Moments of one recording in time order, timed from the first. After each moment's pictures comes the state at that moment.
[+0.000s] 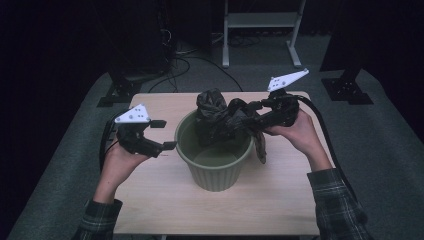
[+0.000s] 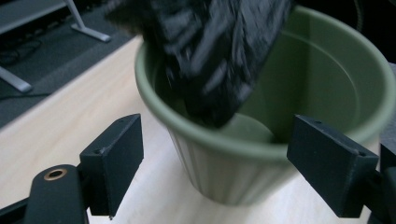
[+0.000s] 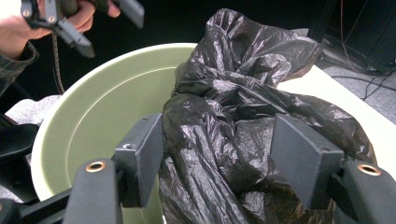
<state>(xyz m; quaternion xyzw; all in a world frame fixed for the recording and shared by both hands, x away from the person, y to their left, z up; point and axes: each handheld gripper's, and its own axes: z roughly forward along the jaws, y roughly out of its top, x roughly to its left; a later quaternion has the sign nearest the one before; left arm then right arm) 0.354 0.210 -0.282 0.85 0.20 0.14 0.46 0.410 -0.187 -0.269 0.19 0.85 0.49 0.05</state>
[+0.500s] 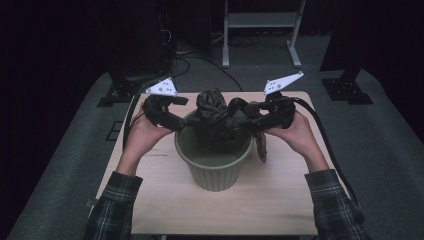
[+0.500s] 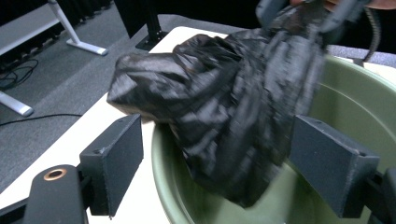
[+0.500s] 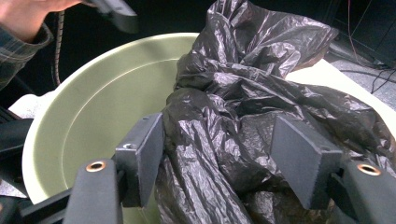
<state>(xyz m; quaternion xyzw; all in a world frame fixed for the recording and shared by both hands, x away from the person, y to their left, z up) 0.411 0.154 -0.259 0.86 0.17 0.15 0.45 0.412 -0.181 -0.278 0.19 0.85 0.48 0.04</state>
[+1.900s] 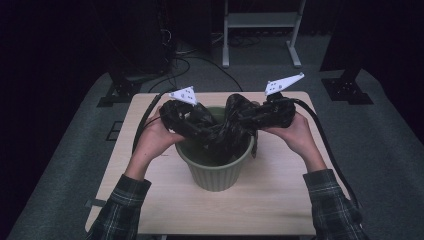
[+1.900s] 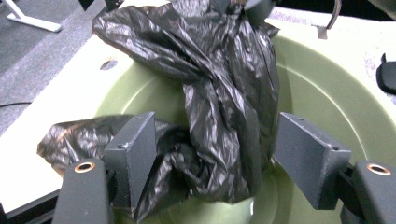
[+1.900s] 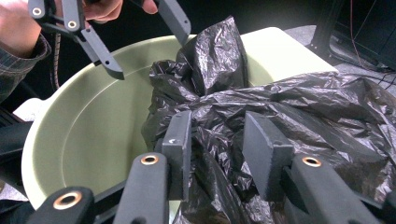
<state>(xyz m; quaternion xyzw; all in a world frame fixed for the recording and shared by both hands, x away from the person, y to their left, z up) 0.398 0.118 -0.264 0.90 0.13 0.09 0.40 0.414 -0.183 -0.282 0.19 0.85 0.49 0.03</state>
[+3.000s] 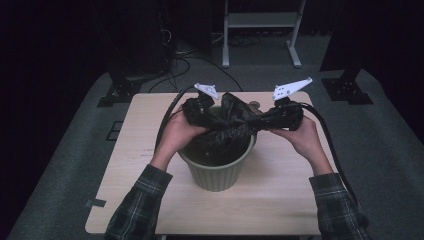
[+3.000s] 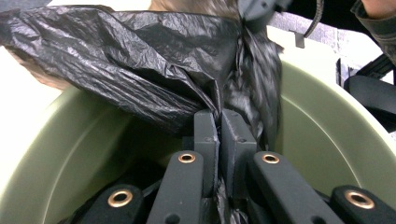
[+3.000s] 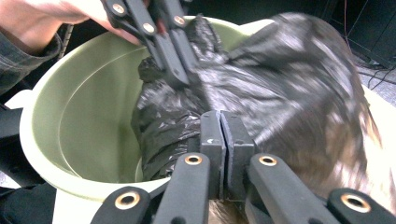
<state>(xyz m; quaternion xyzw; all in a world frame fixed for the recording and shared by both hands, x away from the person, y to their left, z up) 0.421 0.083 -0.279 0.91 0.15 0.00 0.39 0.407 -0.202 -0.290 0.19 0.85 0.48 0.05</state>
